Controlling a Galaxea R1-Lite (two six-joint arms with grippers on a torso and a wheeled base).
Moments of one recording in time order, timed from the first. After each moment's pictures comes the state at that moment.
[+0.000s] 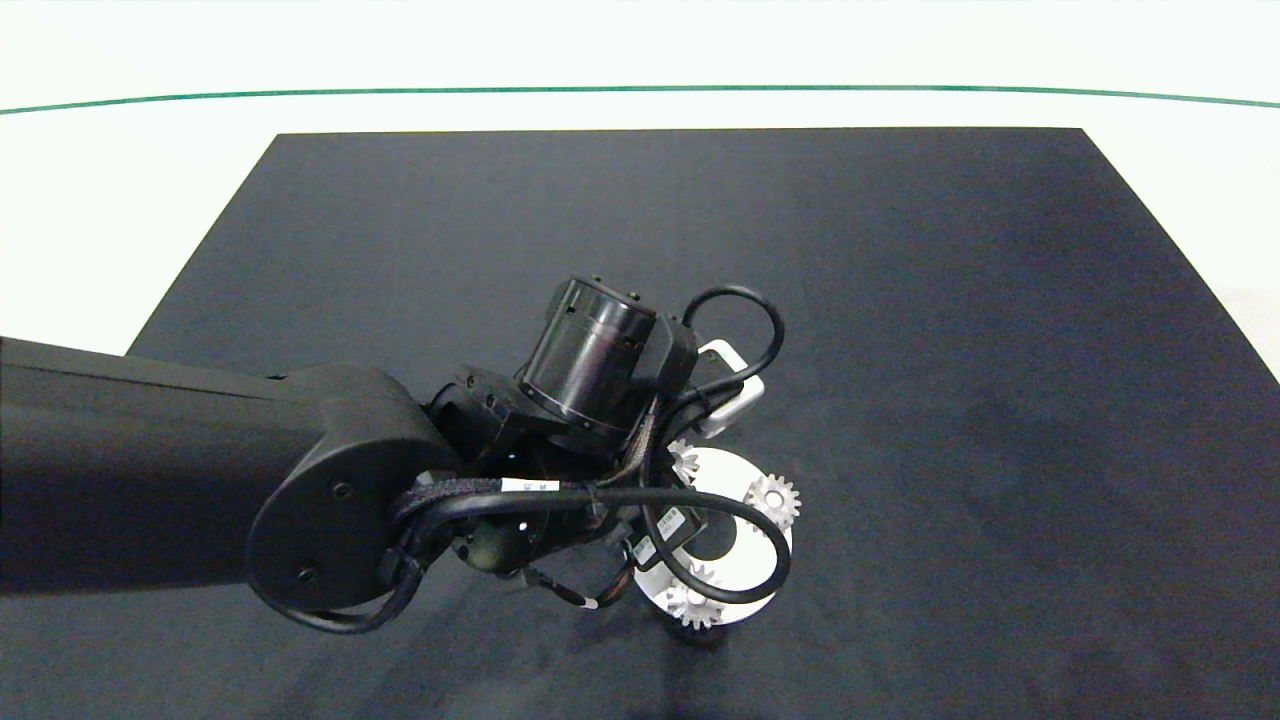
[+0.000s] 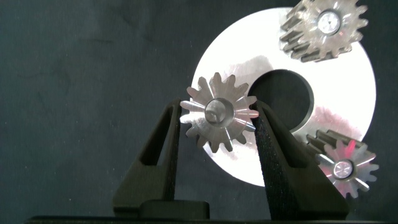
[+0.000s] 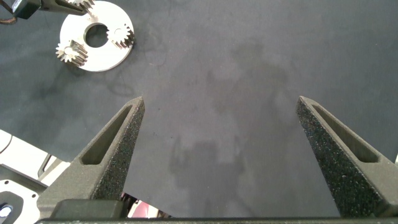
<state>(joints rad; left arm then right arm) -0.87 1.81 -1.24 0.05 0.27 0.38 0.50 0.74 -0.99 0.56 -0.18 -0.16</state>
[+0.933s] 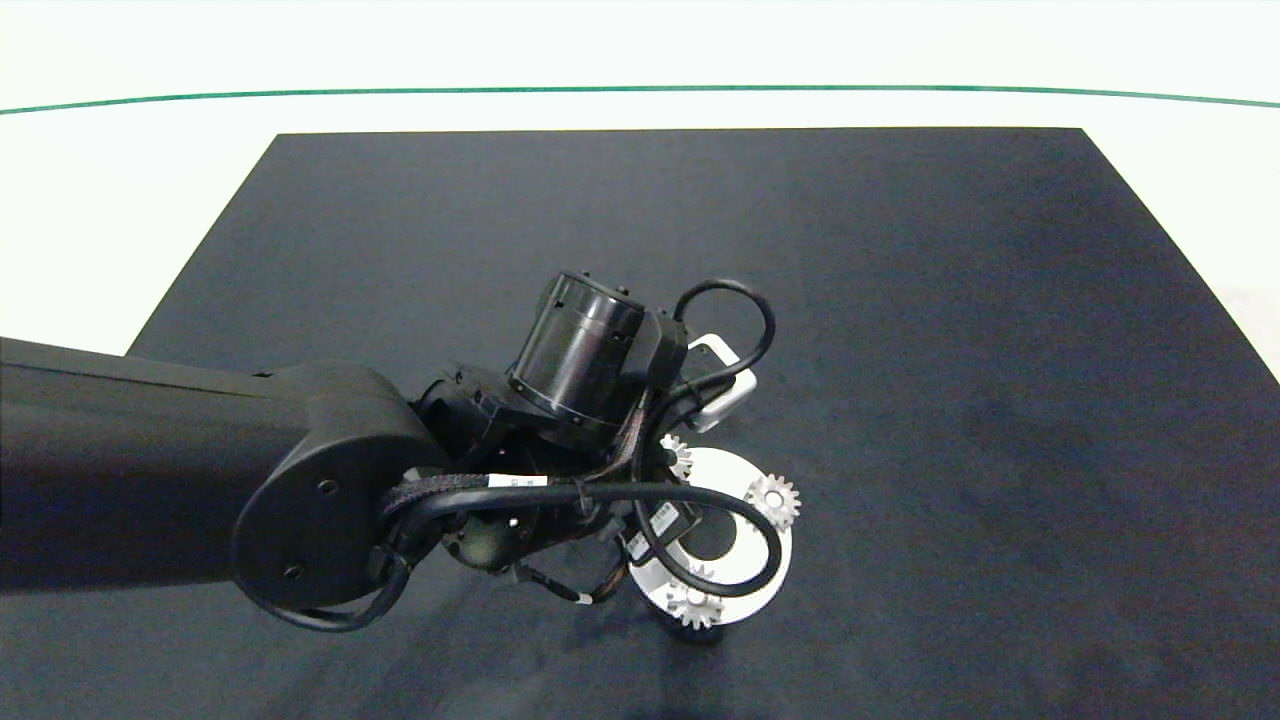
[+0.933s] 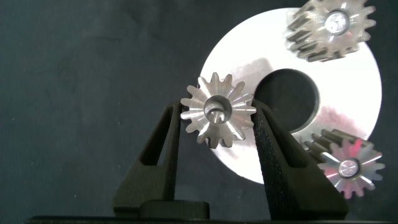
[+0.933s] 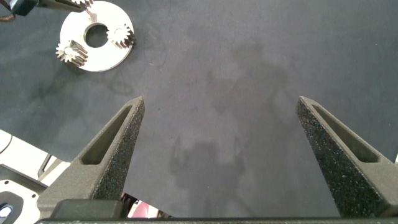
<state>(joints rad) -0.86 1.79 -1.23 0.04 0.27 0.38 0.50 0.74 -0.99 0.56 -0.18 -0.16</state>
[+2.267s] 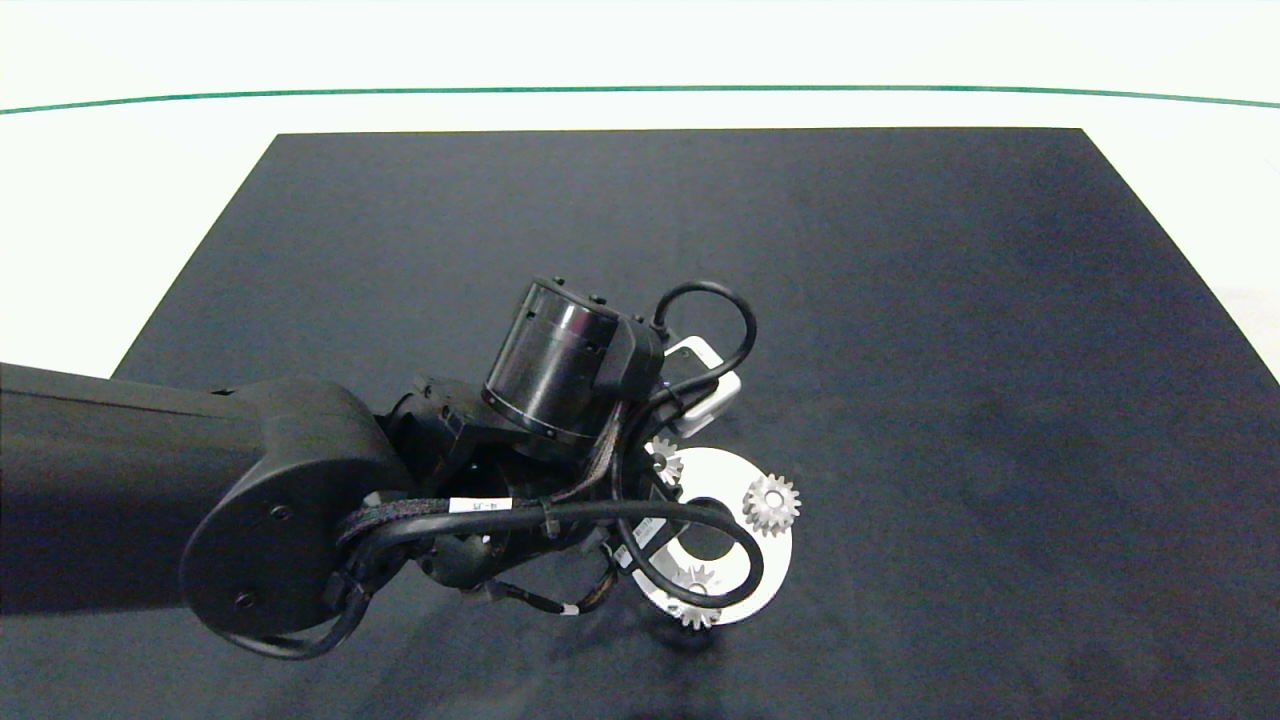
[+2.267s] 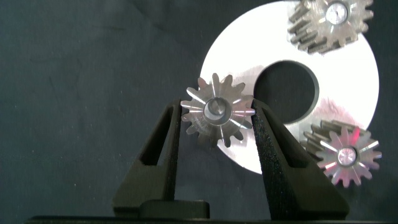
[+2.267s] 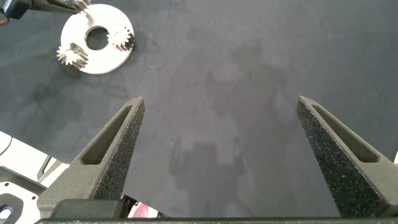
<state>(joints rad) -0.85 1.76 -1.16 -0.01 0.27 0.36 0.50 0.74 -1.00 0.56 -0.18 -0.16</state>
